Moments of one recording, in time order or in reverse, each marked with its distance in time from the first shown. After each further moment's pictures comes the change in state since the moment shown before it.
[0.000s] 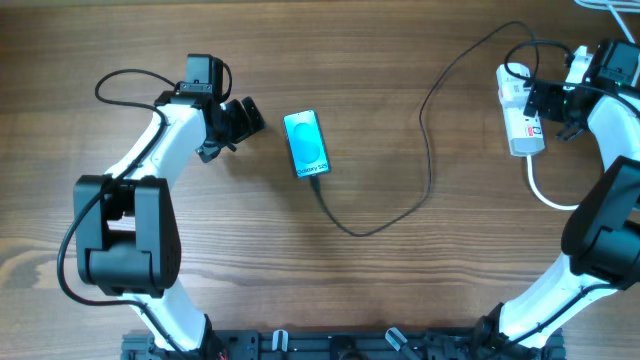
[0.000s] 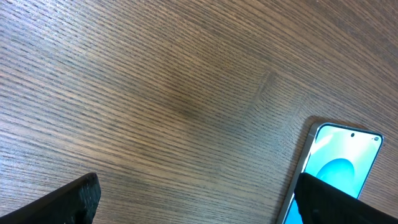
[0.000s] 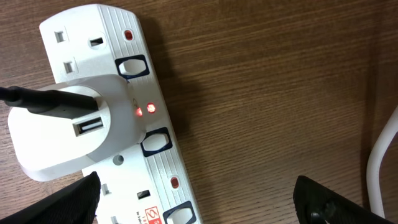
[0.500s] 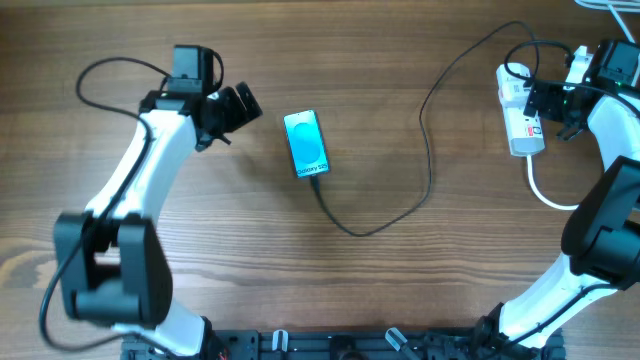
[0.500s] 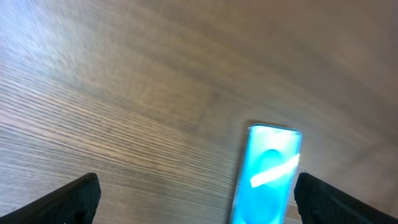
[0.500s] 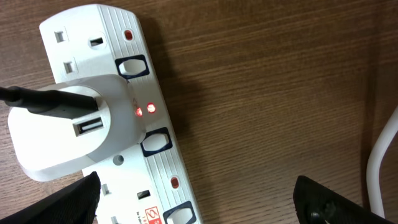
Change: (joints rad) left arm 0.000 -0.171 0.000 0.000 0.000 0.000; right arm 0.000 0.000 0.000 0.000 0.000 0.000
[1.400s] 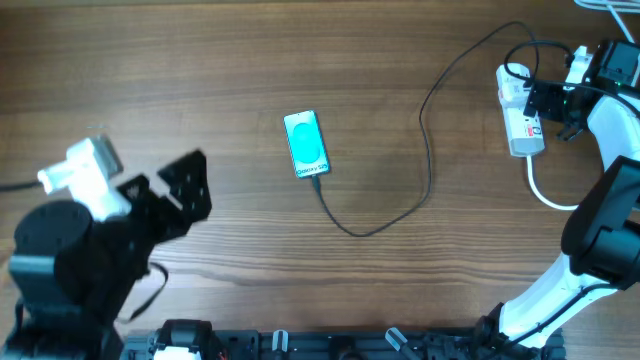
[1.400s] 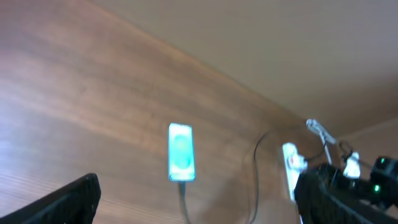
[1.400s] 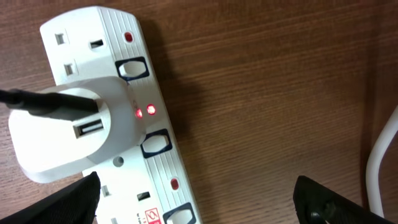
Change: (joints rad) left arm 0.000 -1.001 0.000 -0.396 -0.007 0.000; right arm 0.000 0.000 0.000 0.003 0.000 0.000
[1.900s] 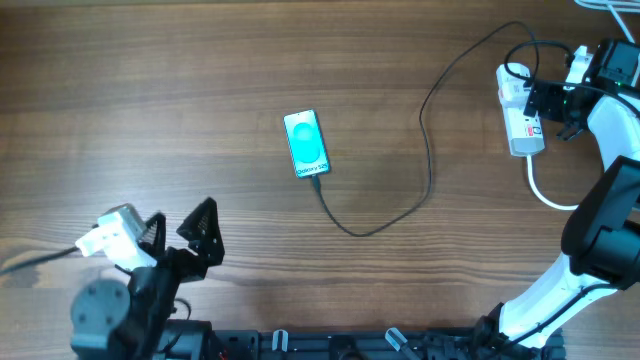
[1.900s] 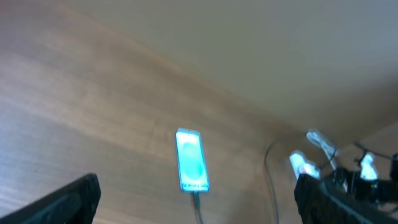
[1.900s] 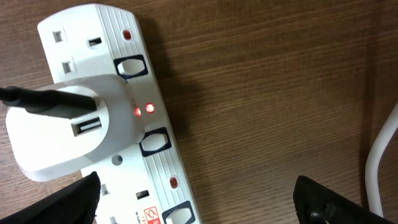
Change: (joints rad) left arm 0.000 -0.476 -0.555 0.272 -0.026 -0.001; right arm 0.000 0.000 -0.001 0.000 0.003 0.000
